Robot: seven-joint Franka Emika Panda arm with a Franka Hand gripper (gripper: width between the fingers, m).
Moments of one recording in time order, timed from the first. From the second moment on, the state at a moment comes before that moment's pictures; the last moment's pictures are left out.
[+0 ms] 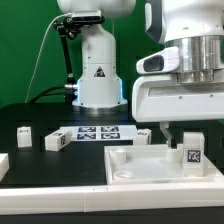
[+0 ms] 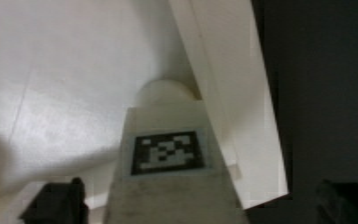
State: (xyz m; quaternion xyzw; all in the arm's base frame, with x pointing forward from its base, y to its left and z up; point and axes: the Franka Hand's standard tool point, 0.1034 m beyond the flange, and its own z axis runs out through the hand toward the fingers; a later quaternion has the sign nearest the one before) arm 0.613 0.128 0.070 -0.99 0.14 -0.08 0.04
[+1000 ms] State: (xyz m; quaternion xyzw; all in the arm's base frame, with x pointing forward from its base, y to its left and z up) arm 0.612 0.122 0.069 -0.98 0.20 -0.08 0.04
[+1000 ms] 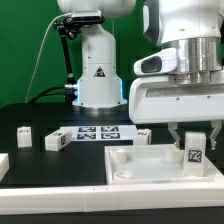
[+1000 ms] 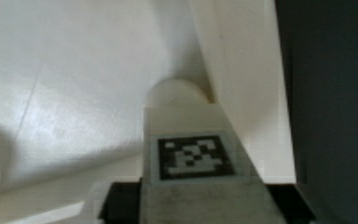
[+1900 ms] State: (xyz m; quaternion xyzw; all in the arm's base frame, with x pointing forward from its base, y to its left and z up) arm 0.608 0.124 0.068 -0.73 0.68 -0.03 0.10
